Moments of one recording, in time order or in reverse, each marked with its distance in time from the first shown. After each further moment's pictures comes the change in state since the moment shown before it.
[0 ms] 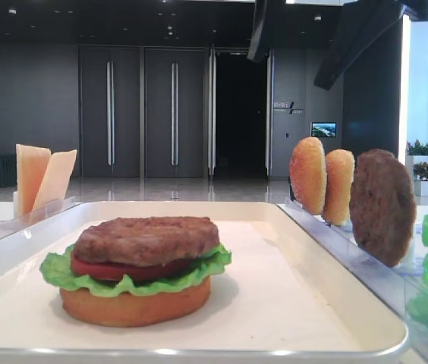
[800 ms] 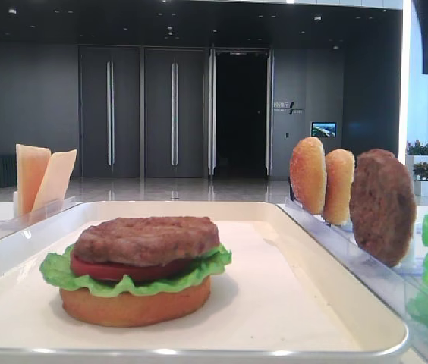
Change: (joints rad) left arm 0.000 0.000 0.000 0.000 0.000 0.000; right arm -0.355 0.000 -0.090 -0.150 0.265 -0.109
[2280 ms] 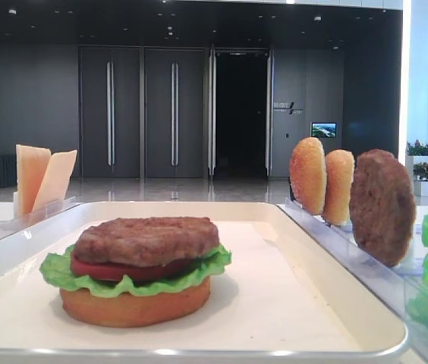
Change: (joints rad) left arm 0.000 0.000 0.000 0.000 0.000 0.000; right arm -0.286 -0.563 0.428 -0.080 0.011 -0.147
